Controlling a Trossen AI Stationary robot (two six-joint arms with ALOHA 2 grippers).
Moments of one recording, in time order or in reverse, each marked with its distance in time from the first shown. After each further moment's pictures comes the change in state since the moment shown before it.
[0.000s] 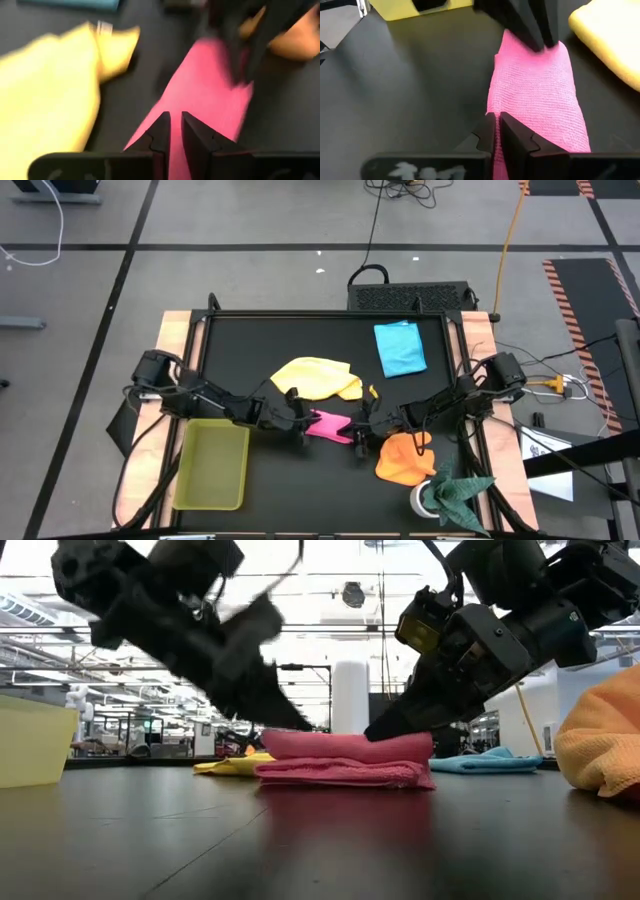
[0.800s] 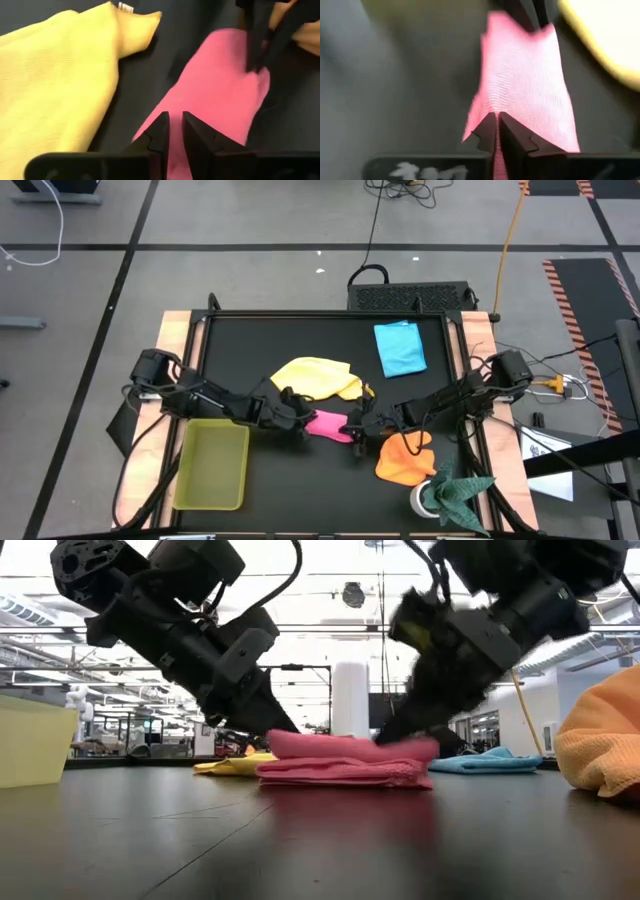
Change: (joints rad) left arm 0.012 -0.025 -0.004 -0.091 -0.039 -0.118; right arm -0.002 -0.056 0.095 -0.322 0.030 0.023
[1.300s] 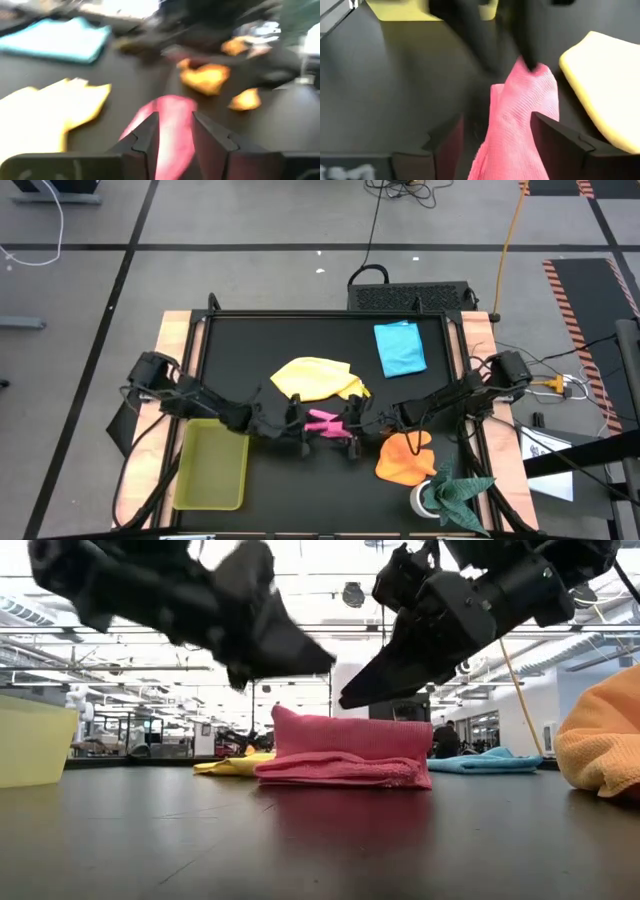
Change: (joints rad) left arm -0.078 0.000 0.000 0.317 -0.017 0.130; right arm 0.001 0.001 0.059 0.076 0.025 -0.168
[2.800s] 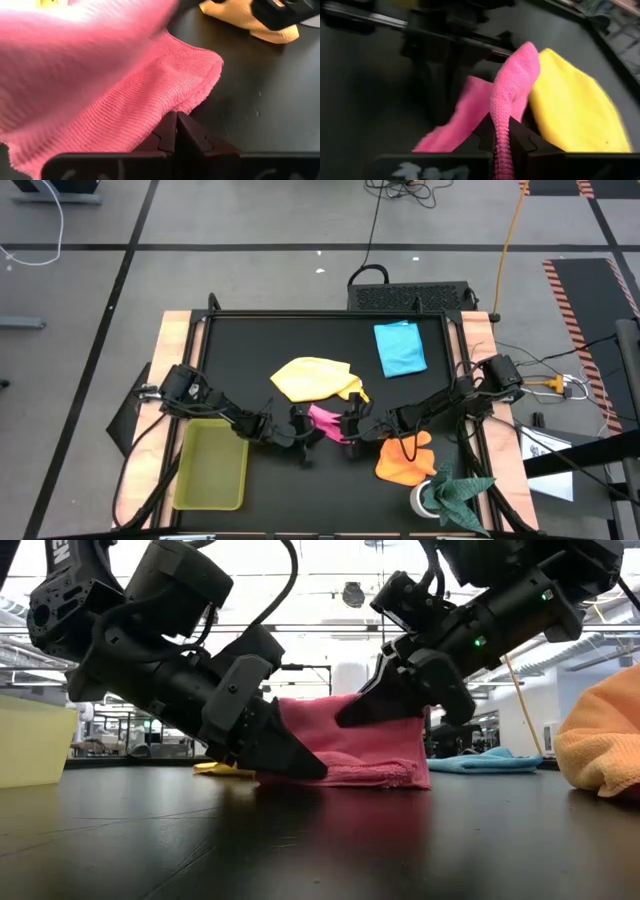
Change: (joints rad) left arm -0.017 0.256 -0.001 0.089 0.025 -0.083; right arm 0.027 0.087 0.001 0.072 0.235 -0.296
